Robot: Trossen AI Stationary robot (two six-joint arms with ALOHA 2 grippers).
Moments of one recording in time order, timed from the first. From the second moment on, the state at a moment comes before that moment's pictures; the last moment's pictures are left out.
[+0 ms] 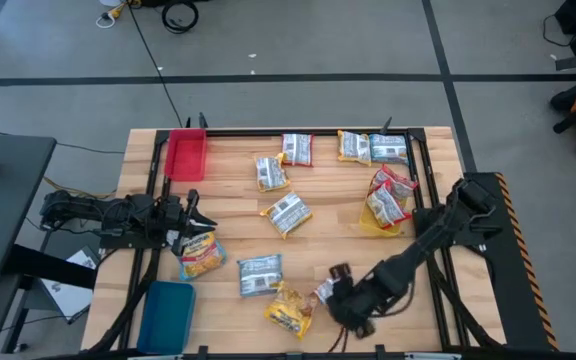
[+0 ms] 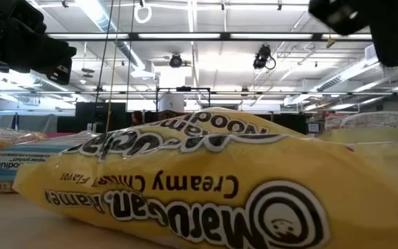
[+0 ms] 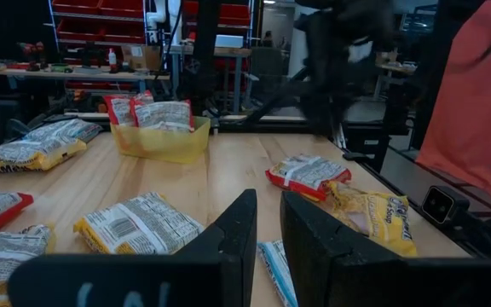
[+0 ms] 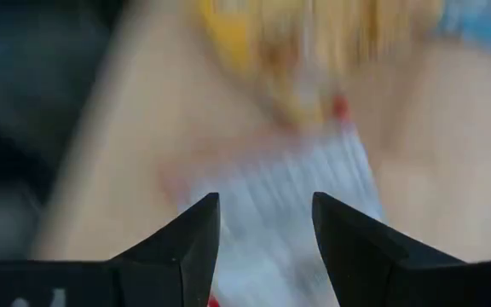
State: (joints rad) left arm -0.15 0.05 0.01 0.05 -0.02 -0.07; right arm 0.67 1.80 1.33 -0.67 0.15 0.36
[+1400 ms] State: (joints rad) left arm -0.15 0.05 0.01 0.05 -0.02 -0.07; right arm 0.84 2.03 1.45 -1.47 0.13 0.84
